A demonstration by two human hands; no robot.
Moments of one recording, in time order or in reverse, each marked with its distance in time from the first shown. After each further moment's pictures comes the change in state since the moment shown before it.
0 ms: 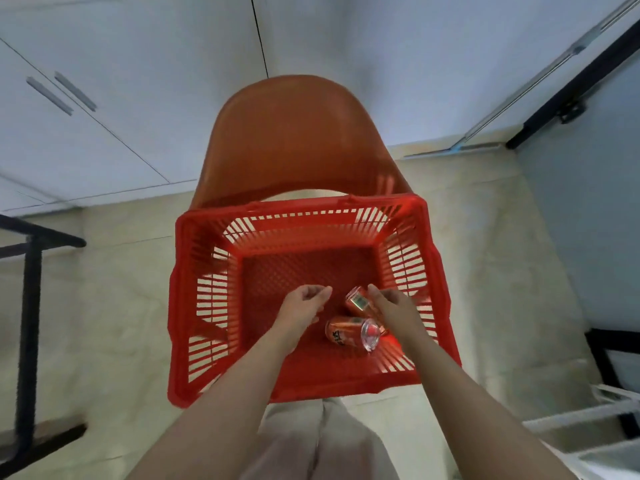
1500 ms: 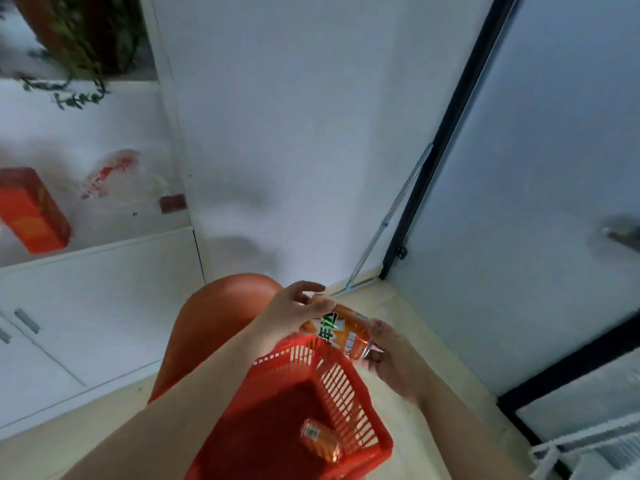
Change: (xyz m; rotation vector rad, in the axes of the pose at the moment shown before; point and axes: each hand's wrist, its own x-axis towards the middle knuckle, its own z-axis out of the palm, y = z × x) left_hand -0.173 0.242 -0.026 0.303 -0.421 0.707; right_hand -0.201 -0.133 -0.103 0.727 -0.029 -0.381
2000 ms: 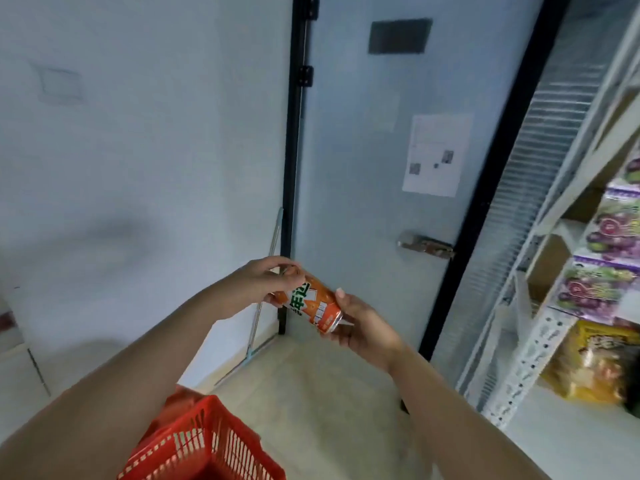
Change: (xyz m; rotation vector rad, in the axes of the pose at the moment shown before) left_hand -0.037 0.194 0.146 0.241 -0.473 0.342; right_hand -0.189 -0.111 -0.092 0.020 0.213 -0.379
